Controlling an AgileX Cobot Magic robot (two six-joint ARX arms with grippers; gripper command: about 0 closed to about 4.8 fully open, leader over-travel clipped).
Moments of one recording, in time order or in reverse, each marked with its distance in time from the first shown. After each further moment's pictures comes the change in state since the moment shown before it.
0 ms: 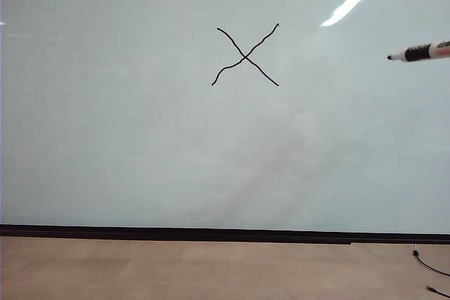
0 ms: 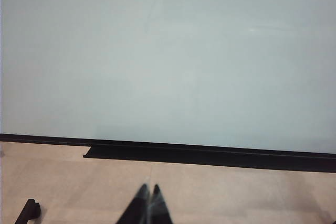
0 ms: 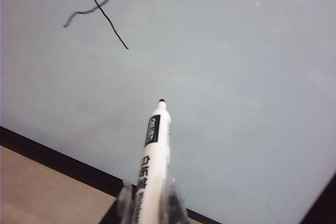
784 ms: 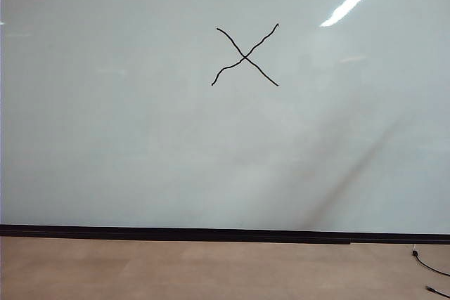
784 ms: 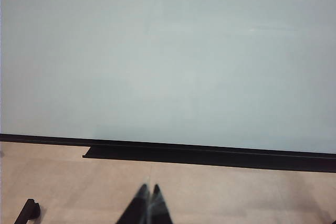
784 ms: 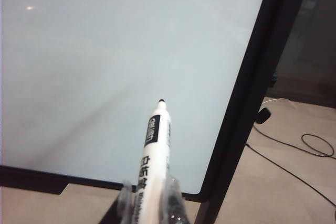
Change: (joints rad) left arm 0.000 0.000 0.000 0.000 0.000 0.000; right arm -0.763 0.000 0.000 -0.056 -0.502 0.101
